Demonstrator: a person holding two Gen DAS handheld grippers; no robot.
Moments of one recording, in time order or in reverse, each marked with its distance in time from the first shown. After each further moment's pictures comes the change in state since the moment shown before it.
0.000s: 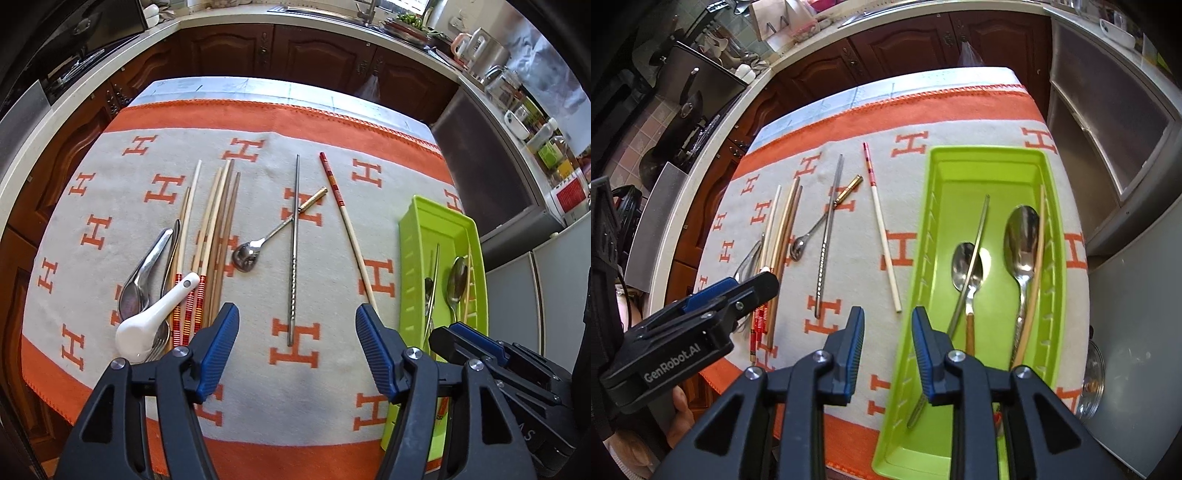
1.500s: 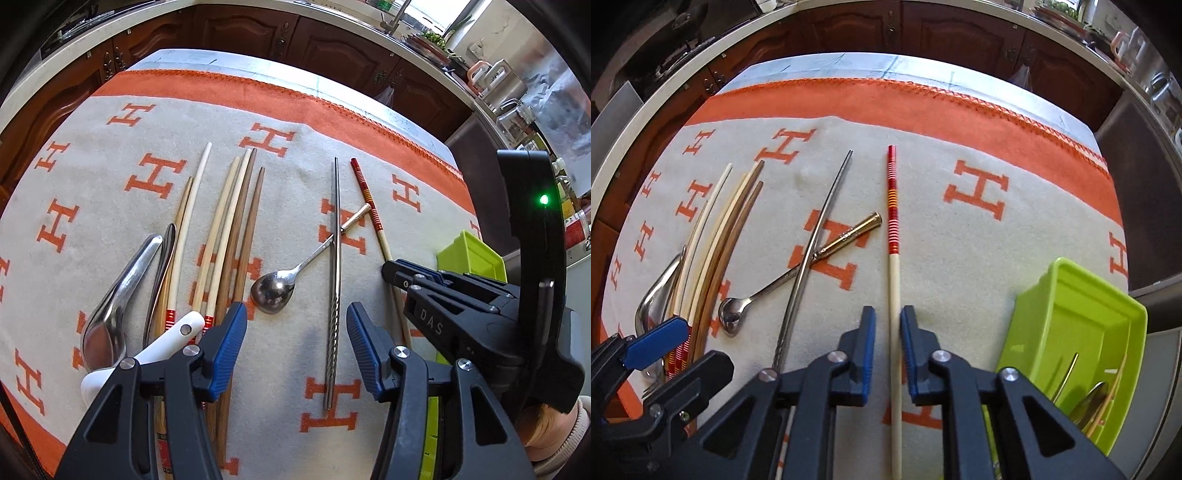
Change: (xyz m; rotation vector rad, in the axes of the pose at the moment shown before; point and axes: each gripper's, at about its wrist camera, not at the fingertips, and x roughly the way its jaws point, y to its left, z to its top) left arm 0.068 0.053 0.021 -0.097 -0.013 -0.119; right arm 0.136 0.051 0.079 -0.280 0.078 -0.244
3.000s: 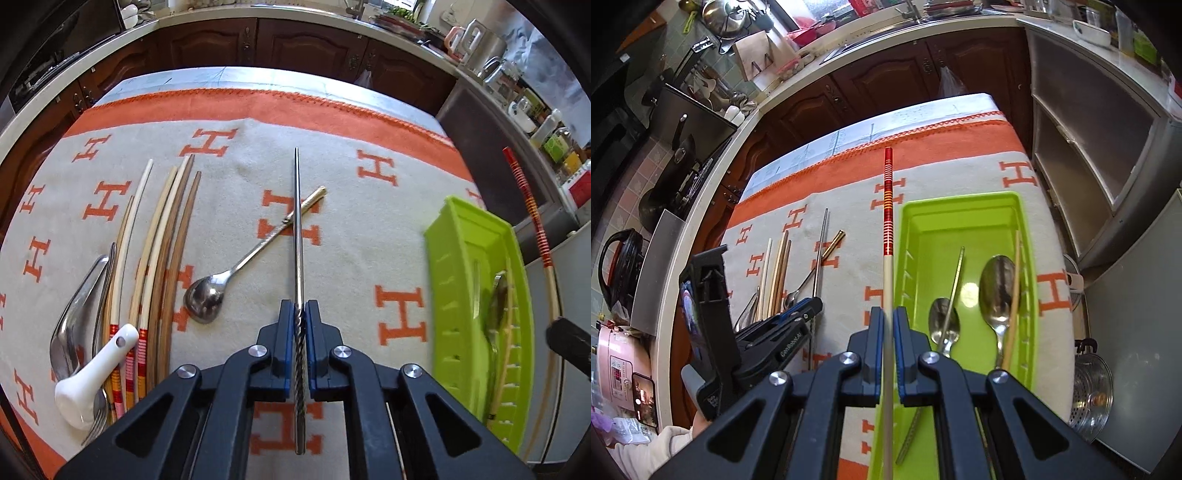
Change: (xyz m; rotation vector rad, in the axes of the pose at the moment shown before) left arm 0.023 -0.066 -0.009 0.148 -0.024 0.071; right arm -0.123 -0.102 -0.093 0.396 -0.179 0.238
